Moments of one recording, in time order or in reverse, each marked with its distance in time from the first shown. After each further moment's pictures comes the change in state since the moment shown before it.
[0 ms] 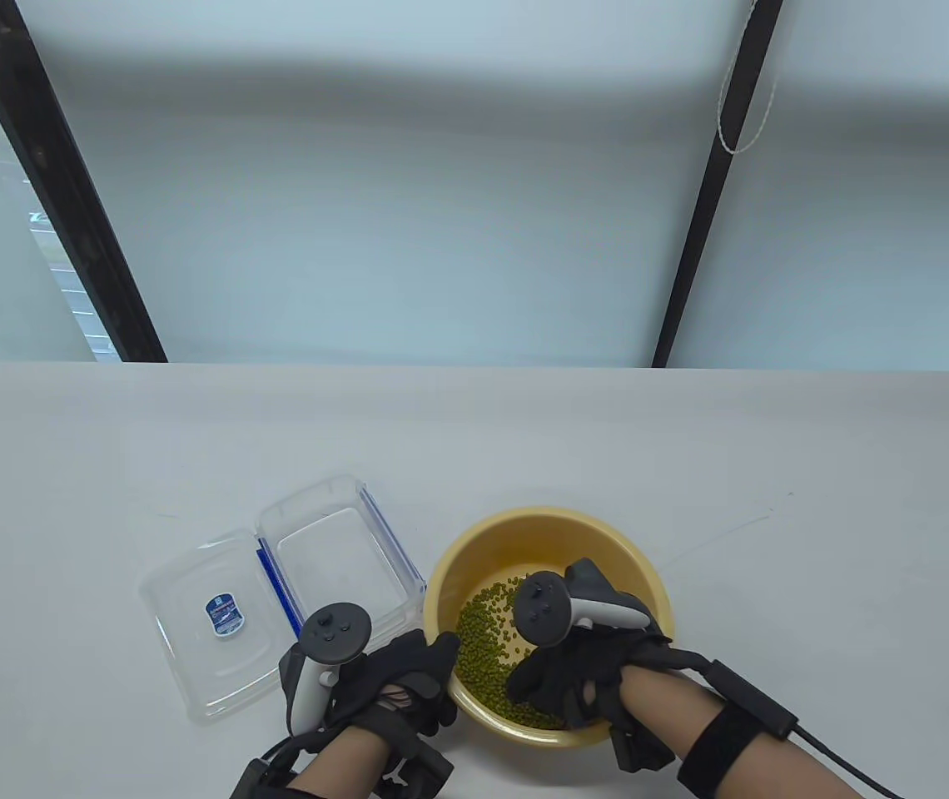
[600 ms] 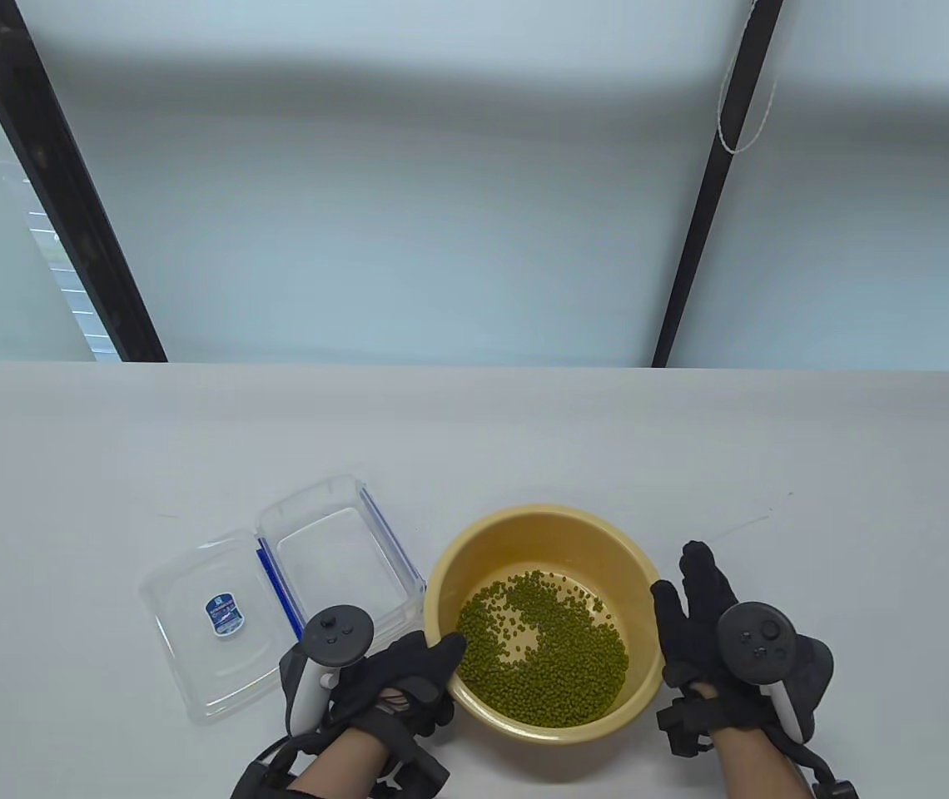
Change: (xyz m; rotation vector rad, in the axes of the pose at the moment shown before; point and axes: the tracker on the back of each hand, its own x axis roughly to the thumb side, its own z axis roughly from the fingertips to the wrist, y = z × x) left_hand -0.004 0.002 0.000 -0.003 0.010 -0.041; right_hand -0.114 0.027 0.121 -1.283 0.308 -0.319
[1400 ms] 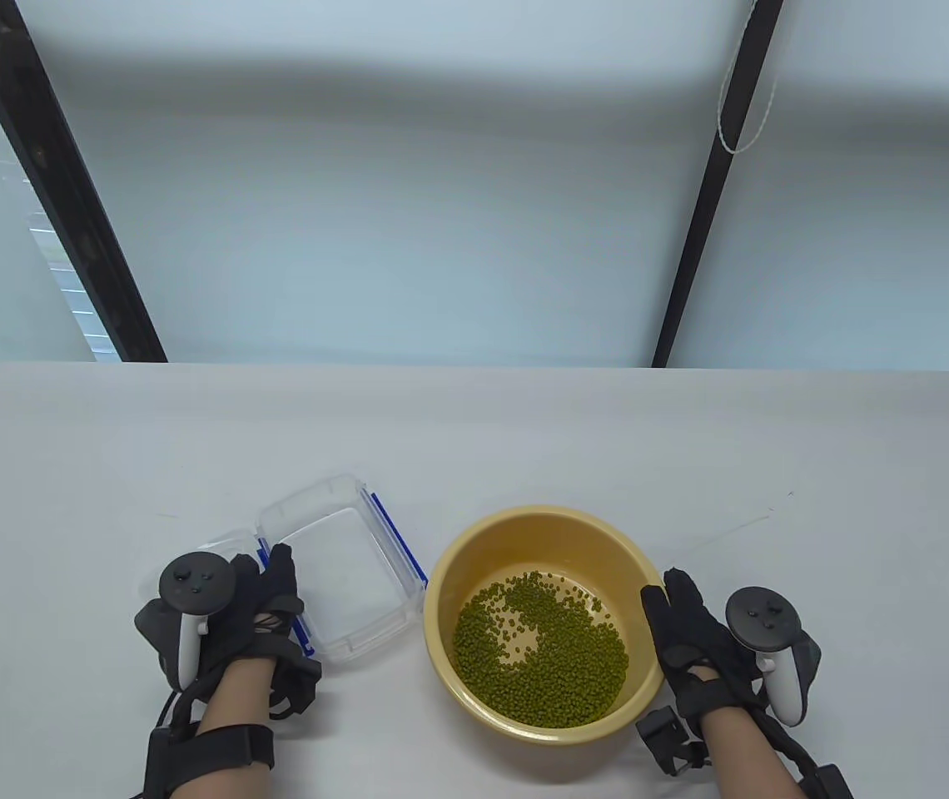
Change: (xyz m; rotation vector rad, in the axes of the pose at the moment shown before) left_hand -0.020 0.154 0.005 0.673 0.107 -0.284; right_hand -0.044 0.052 -0.003 0.424 0.397 -0.513
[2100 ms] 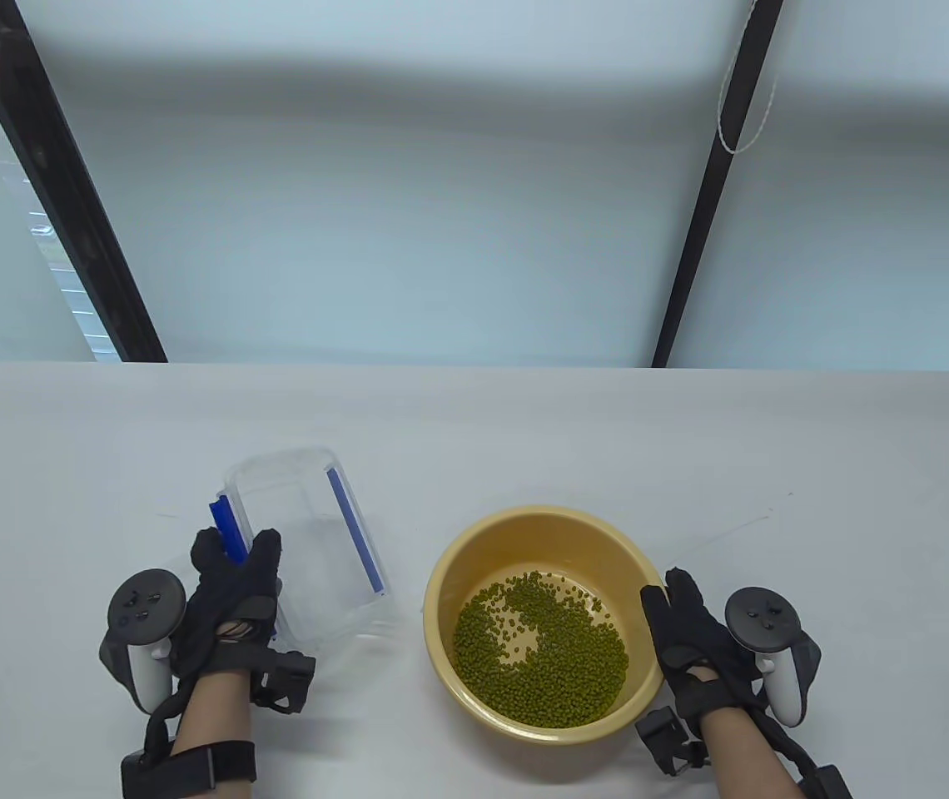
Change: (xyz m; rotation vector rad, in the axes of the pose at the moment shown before) left_hand -0.007 0.011 0.008 -0.094 -0.074 0.419; right_hand 0.000 0.000 0.000 -0.012 -0.004 0.009
